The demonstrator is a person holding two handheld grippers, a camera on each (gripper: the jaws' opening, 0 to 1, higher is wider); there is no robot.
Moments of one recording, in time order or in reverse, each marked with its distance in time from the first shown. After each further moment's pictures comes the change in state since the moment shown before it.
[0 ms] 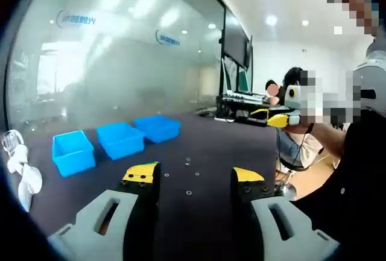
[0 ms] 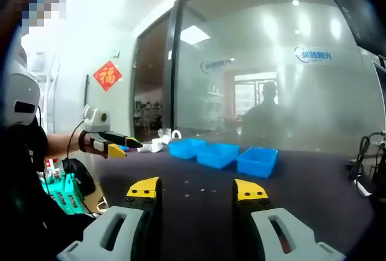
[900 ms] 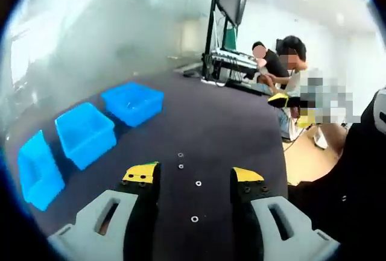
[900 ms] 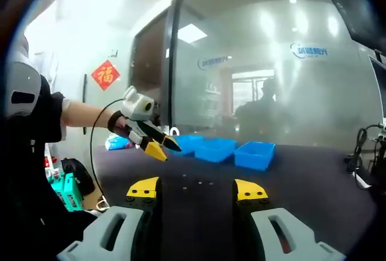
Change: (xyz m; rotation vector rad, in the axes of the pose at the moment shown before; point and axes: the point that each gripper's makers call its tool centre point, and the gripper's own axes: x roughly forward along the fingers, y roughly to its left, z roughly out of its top) left arm 0.113 -0.006 -0.018 0.002 0.370 -0.165; right arm -0.009 -0.007 -0.015 0.008 0.011 -0.023
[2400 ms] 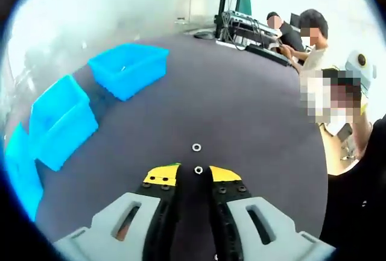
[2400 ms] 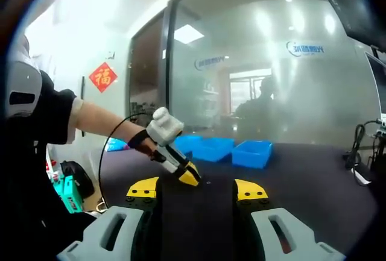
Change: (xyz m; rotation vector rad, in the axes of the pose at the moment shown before) left arm 0.078 0.027 -0.041 -0.021 0.210 0.059; right arm -0.002 -0.004 -0.001 0.021 -0.004 -0.009
